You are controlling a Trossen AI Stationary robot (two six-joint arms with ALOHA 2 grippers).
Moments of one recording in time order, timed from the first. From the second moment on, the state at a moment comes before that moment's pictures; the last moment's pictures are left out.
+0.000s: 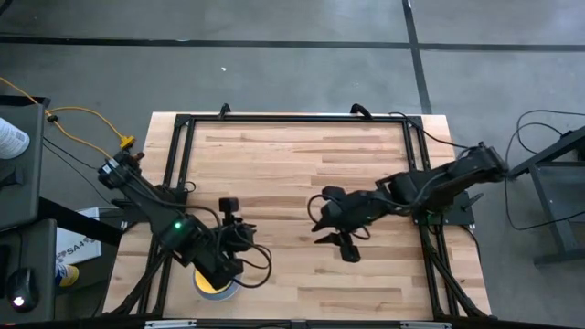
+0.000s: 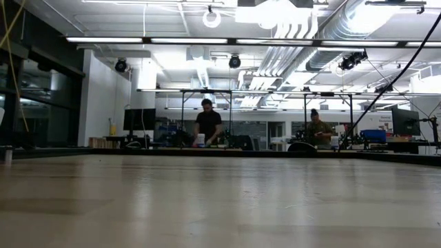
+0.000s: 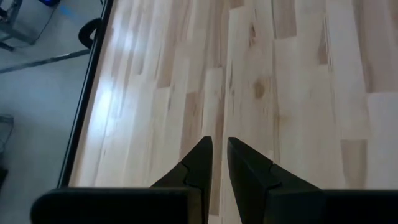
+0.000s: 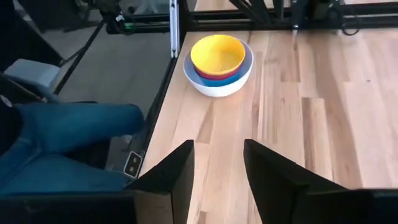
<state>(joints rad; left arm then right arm) -0.69 1.58 1.65 -1.24 -0.75 -0.53 0.36 1.49 1.48 -0.60 0.00 0.26</state>
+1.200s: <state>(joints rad) -0.77 1.13 1.06 -0.87 -0.77 -0.57 0.81 1.07 0.91 -0.51 0.84 0.75</state>
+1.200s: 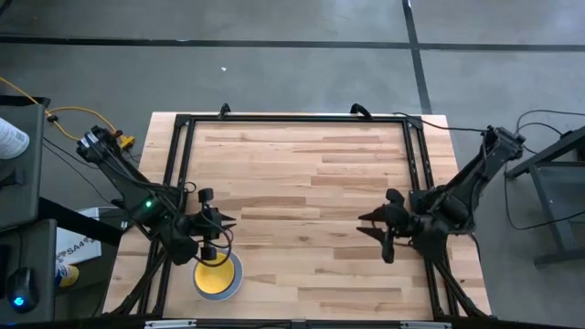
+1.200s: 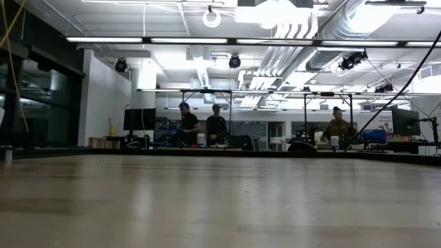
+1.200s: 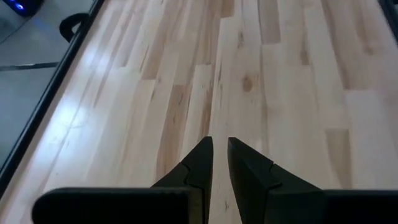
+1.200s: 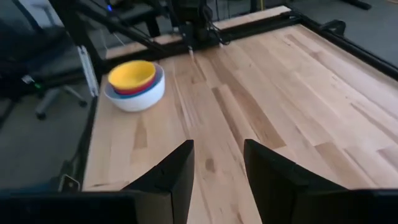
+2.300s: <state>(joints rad) -0.77 0.69 0.49 -0.35 -0.55 -0.37 0.80 0.72 0.34 0.19 0.75 0.48</state>
